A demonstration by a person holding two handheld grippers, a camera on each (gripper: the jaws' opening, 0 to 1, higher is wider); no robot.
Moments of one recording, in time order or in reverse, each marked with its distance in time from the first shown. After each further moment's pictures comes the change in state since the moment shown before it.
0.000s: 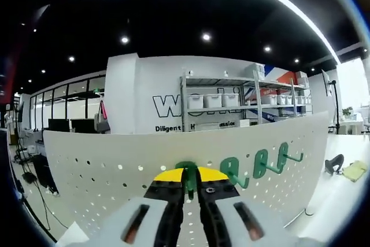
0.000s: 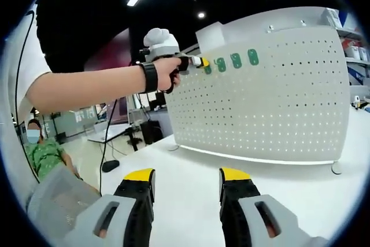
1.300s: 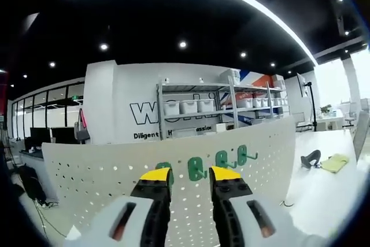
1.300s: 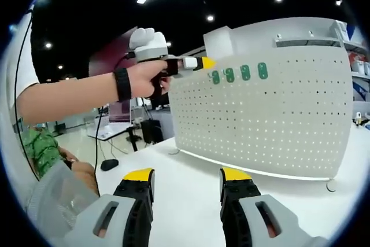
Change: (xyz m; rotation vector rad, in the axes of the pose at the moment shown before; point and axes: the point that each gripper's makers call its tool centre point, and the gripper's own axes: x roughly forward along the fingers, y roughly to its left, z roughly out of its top) left arm -0.069 -0.028 0.016 0.024 -0.043 -0.196; right arm 0.001 0.012 0.023 -0.091 -0.009 0.004
